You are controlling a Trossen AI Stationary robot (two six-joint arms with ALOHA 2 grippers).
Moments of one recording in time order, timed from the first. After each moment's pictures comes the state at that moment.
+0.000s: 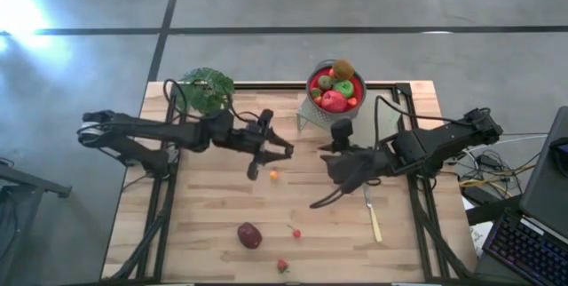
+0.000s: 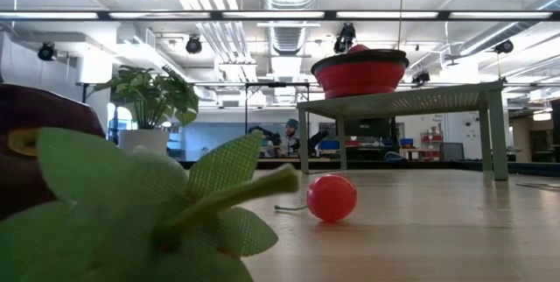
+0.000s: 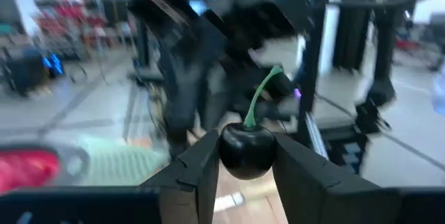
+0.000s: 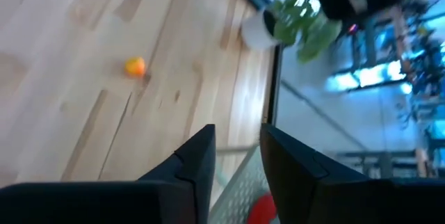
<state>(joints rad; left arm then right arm) 0.01 1.30 0.92 0.44 0.23 0.02 0.37 1.44 1.51 -0.92 0.63 -0.35</state>
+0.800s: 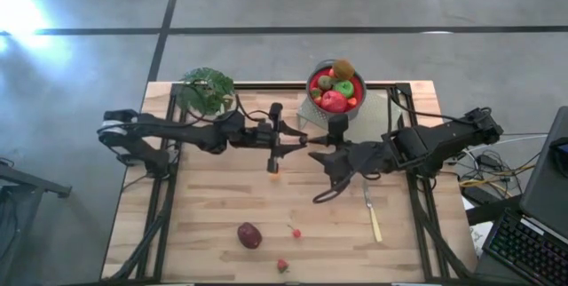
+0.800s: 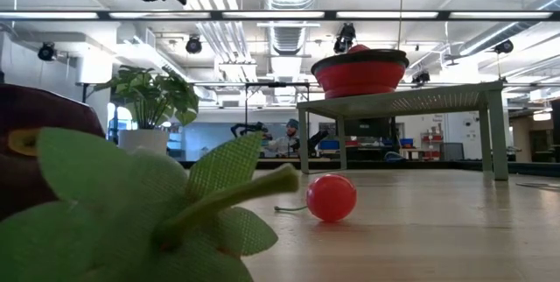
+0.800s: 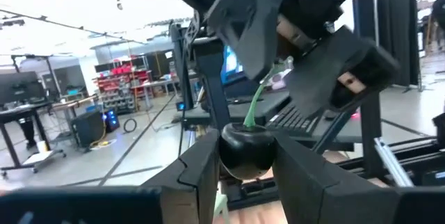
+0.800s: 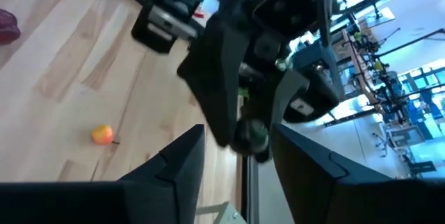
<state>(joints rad) 0.05 1.49 0.93 0.80 0.16 0.16 0.35 1.43 1.53 -0.66 0.63 -0.47</state>
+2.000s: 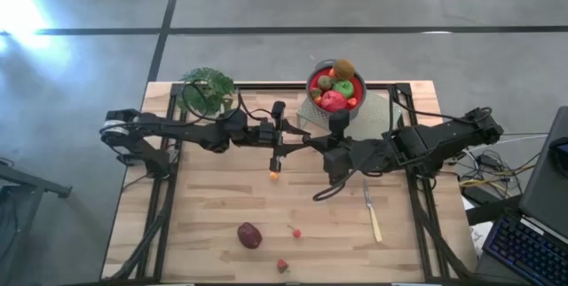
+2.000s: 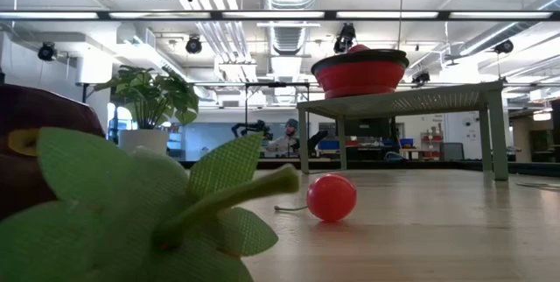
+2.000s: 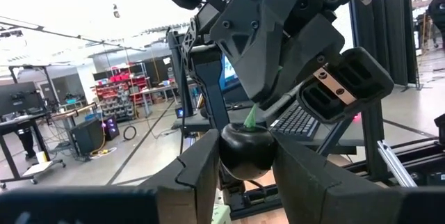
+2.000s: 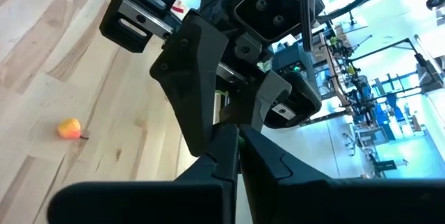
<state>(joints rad) 0.06 1.52 0.98 0.80 0.18 0.19 0.34 1.43 1.53 -0.63 0.69 -0.56</state>
